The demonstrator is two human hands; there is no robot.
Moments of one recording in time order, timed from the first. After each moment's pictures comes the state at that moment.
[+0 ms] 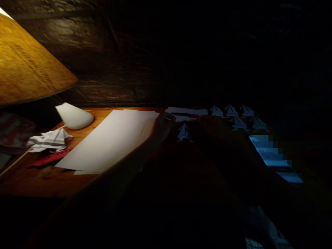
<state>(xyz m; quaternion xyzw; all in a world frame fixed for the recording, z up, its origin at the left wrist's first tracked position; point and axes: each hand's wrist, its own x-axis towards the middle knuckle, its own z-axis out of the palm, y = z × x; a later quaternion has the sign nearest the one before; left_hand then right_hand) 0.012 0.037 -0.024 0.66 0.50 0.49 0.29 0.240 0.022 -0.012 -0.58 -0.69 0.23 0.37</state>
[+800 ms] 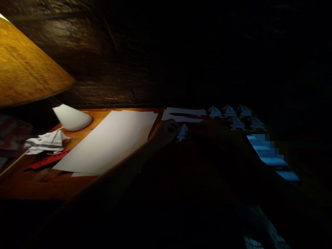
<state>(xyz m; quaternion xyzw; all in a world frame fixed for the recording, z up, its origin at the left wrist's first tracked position) 0.013 0.029 -0.033 0.74 0.46 0.38 0.33 0.246 0.018 -0.008 -0.55 -0.74 0.29 0.25</state>
